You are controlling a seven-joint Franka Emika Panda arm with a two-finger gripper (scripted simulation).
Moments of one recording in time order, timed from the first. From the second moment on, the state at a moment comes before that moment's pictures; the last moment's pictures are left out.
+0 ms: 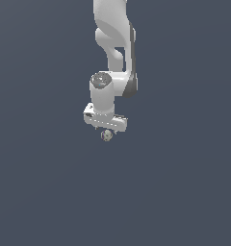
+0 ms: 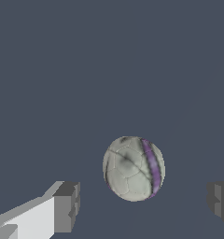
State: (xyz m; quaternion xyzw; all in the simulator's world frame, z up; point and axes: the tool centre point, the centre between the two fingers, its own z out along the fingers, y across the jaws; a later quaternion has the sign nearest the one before) arm -0.064 -0.048 0.090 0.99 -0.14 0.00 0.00
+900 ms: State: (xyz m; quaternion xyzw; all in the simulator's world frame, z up) arm -0.069 -0.048 0.043 0.99 -0.15 0.00 0.00
